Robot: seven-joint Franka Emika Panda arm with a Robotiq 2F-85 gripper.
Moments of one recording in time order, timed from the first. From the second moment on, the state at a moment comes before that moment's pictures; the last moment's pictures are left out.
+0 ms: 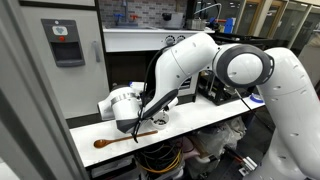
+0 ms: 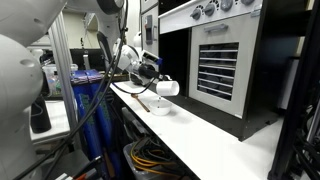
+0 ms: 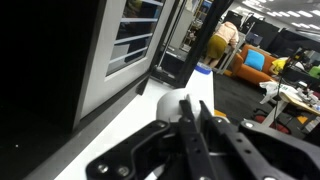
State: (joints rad) arm 0.42 0.69 0.27 -1.59 -1.11 1.10 -1.04
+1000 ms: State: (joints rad) arm 0.42 0.71 0.27 -1.59 -1.18 1.09 -1.10
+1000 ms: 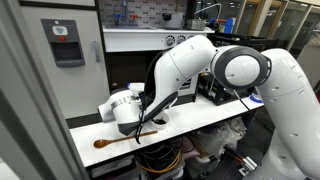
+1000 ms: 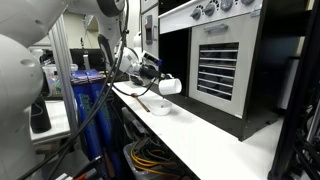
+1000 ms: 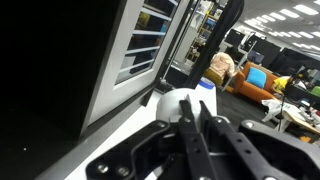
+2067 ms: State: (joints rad) arm 0.46 0.74 0.27 -1.59 -1.25 1.04 -1.18
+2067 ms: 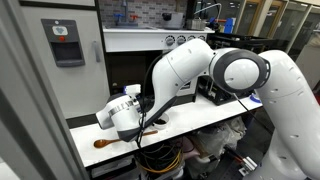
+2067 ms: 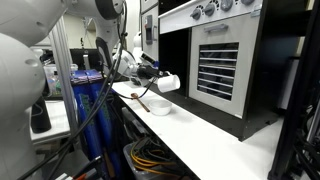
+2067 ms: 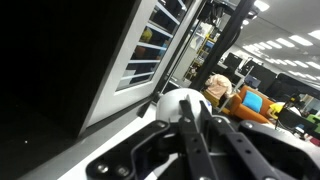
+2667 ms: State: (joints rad) arm 0.47 0.75 0.27 -1.59 -1.26 1.01 -1.21
